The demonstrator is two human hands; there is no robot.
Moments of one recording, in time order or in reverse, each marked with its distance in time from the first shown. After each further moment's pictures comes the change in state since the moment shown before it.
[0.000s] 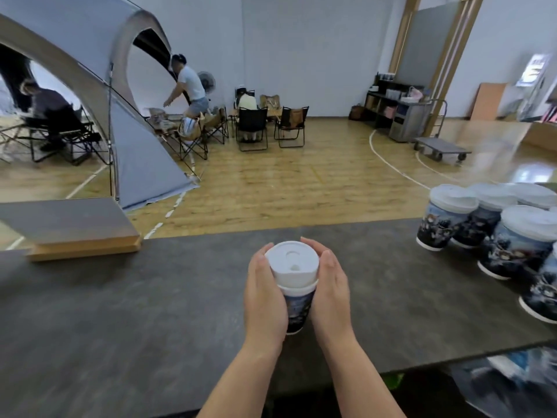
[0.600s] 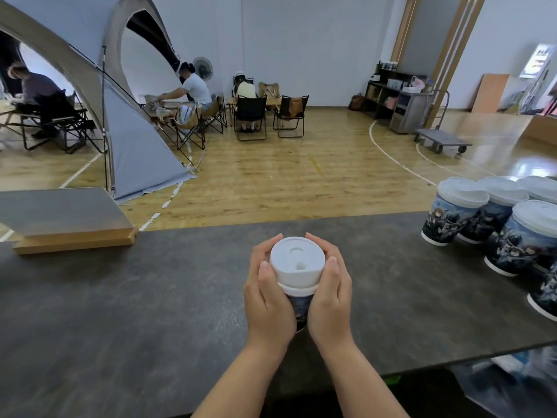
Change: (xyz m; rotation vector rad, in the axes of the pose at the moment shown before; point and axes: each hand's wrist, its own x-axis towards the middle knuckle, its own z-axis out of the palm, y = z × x) left_hand 0.003 -0.012 0.002 0.030 -0.004 0.391; right_hand -0.002 0.014 0.007 -0.034 0.030 -0.251
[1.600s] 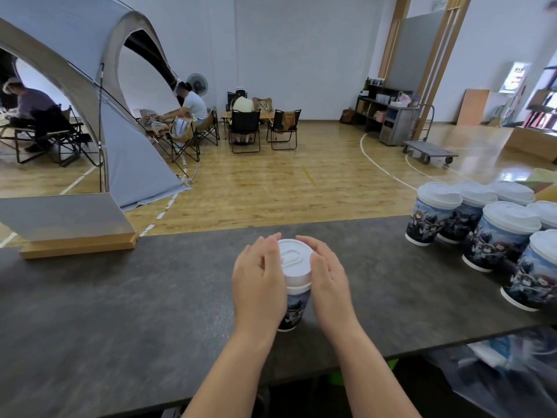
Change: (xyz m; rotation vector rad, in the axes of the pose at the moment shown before) left_hand 0.003 0.030 -0.010 0.282 -0.088 -0.120; right_hand 0.001 -0.026 -0.020 -0.219 -0.176 0.218
